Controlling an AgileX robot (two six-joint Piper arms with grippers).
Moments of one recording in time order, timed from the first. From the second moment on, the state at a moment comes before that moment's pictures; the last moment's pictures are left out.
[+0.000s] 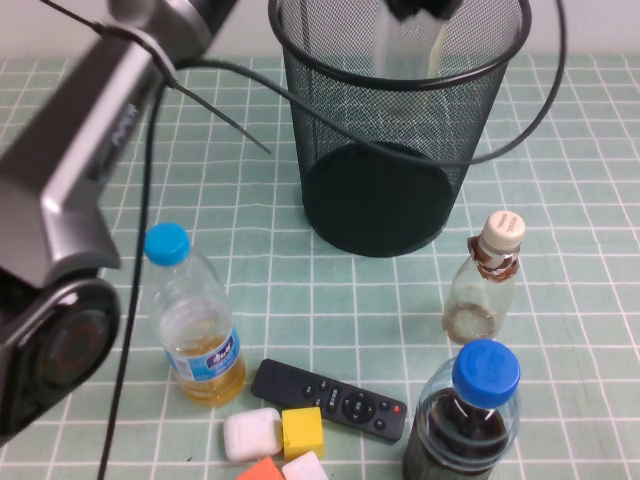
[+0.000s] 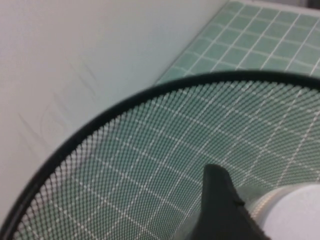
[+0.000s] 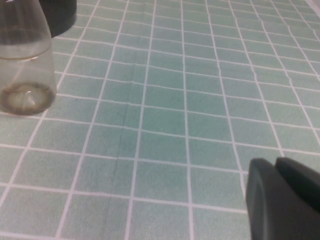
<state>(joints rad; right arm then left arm) -0.02 -0.01 0.03 0.09 0.38 -0.20 -0.62 2.22 -2.56 -0.24 0.89 0.52</state>
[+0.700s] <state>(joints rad) -0.02 -0.01 0.03 0.06 0.36 -0.20 -0.55 2.31 -2.55 -0.35 0.93 0.47</state>
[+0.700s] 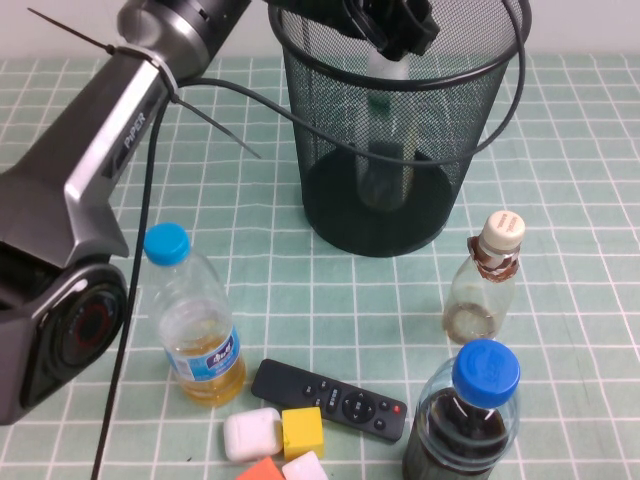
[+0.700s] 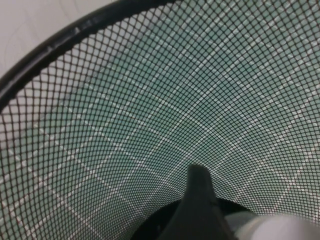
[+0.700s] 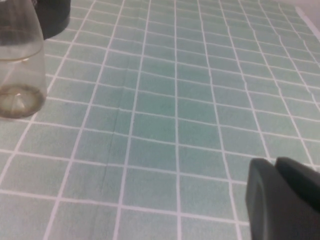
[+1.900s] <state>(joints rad) -0.02 0.53 -0.68 0.46 0.78 -0.19 -0.55 1.52 -2.10 -0.09 1.27 0.31</state>
